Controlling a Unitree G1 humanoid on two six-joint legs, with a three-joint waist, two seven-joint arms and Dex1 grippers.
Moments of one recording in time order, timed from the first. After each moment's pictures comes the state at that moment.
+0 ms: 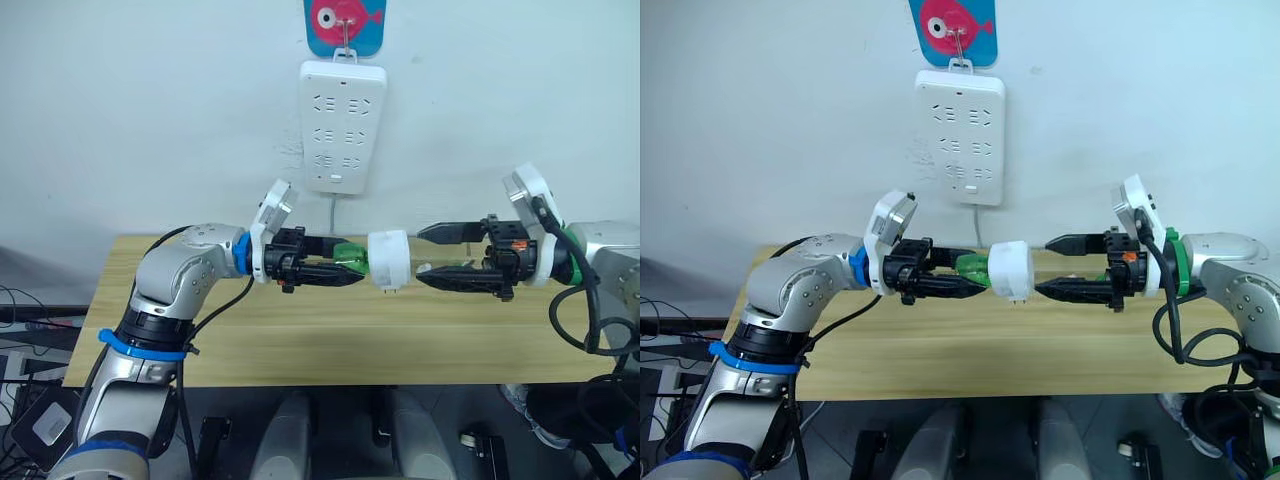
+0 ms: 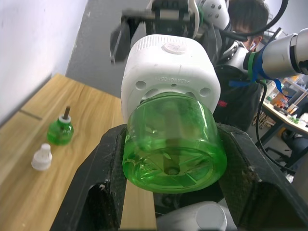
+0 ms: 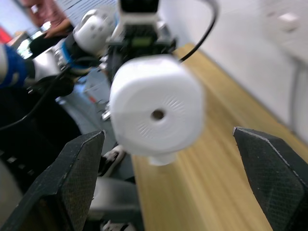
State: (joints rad) left arm -0.69 0.54 -0.12 -0.03 -0.70 0.73 -1.30; right arm -0.54 -0.88 -0.05 -0.34 0.91 0.94 1.08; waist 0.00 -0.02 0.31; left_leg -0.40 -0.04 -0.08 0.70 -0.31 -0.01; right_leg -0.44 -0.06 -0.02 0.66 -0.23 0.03
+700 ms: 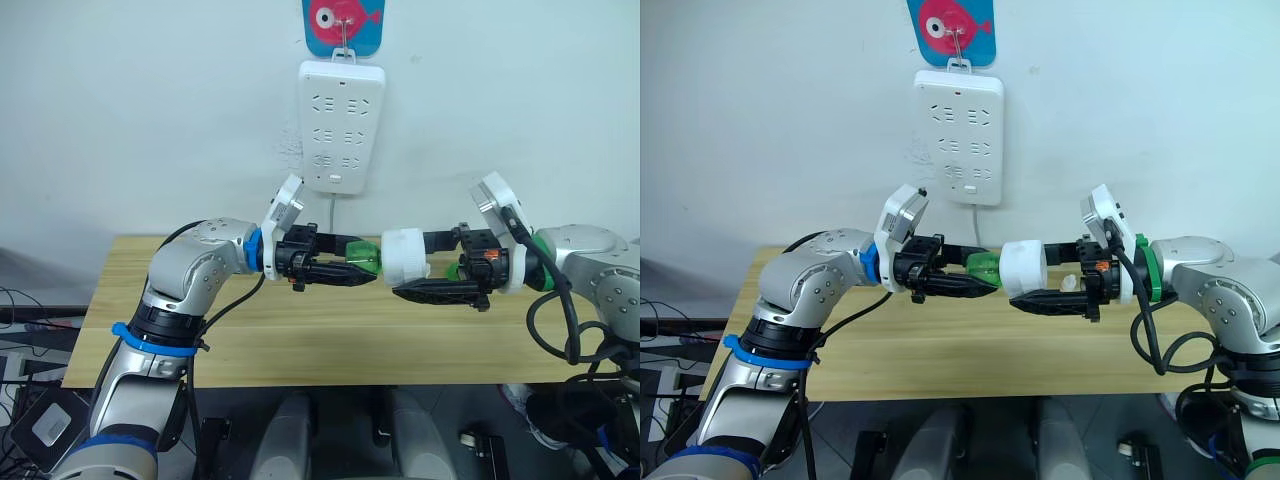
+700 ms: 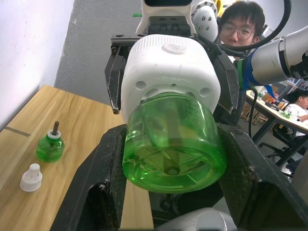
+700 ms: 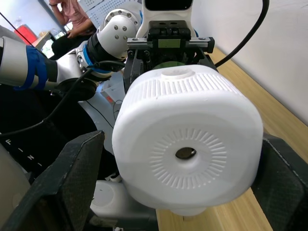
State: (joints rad) left arm -0.70 0.51 -0.13 -0.04 -0.69 0.73 -1.31; right arm -0.57 -0.79 -0.02 -0.37 0.93 0.98 1.01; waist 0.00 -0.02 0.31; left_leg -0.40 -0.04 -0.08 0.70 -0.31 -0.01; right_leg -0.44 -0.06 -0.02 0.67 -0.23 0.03
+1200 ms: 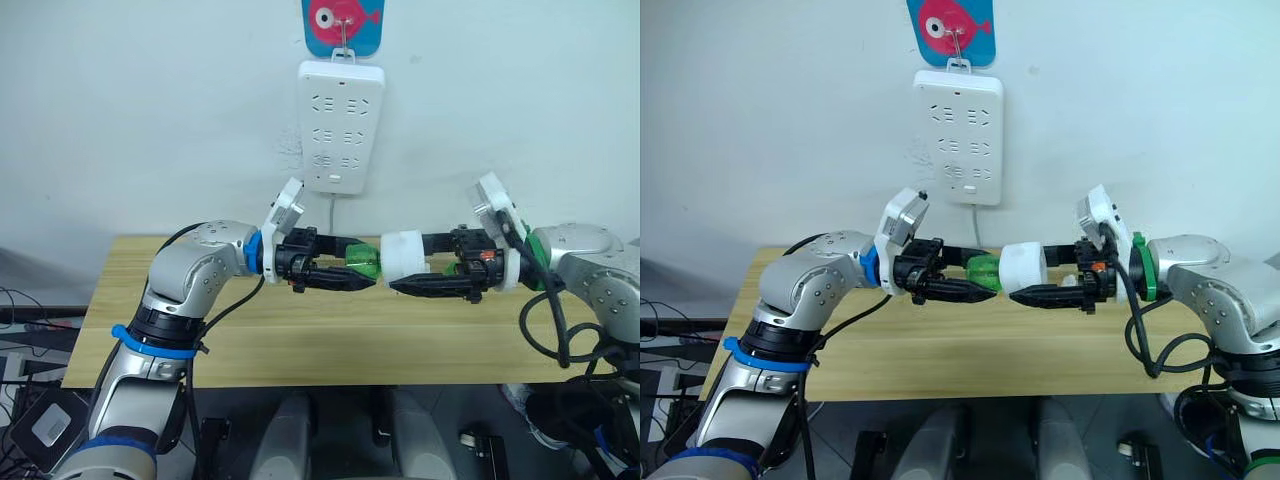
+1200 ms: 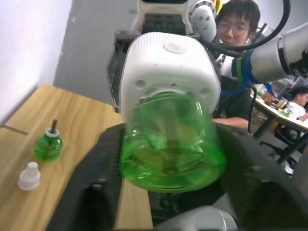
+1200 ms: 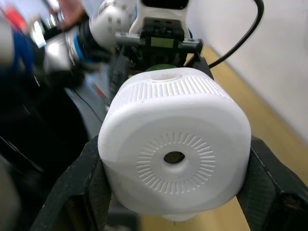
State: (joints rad) left arm -0.69 0.56 -0.14 -0.04 -0.69 0.76 -1.32; right arm -0.57 -0.81 0.07 -0.33 0.67 0.63 1.14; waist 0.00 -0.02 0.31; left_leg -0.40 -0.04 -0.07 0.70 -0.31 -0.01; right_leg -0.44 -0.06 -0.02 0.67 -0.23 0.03
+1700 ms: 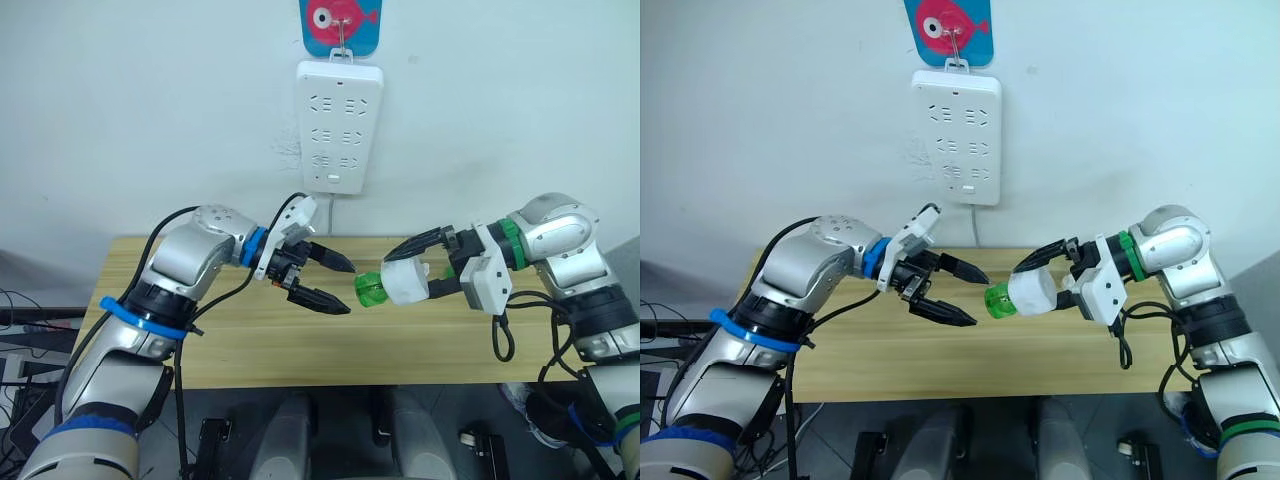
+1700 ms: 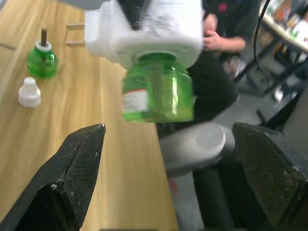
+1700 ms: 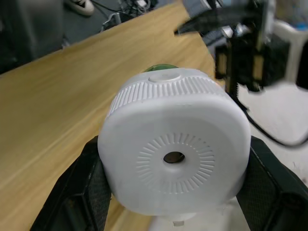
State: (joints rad) left arm -0.87 0.62 -0.39 0.17 -0.39 0.60 -1.52; right arm -0.80 -0.68 0.31 0.32 0.19 -0.93 1.53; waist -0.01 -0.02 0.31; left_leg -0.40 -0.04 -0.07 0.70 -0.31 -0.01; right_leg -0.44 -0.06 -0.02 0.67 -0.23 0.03
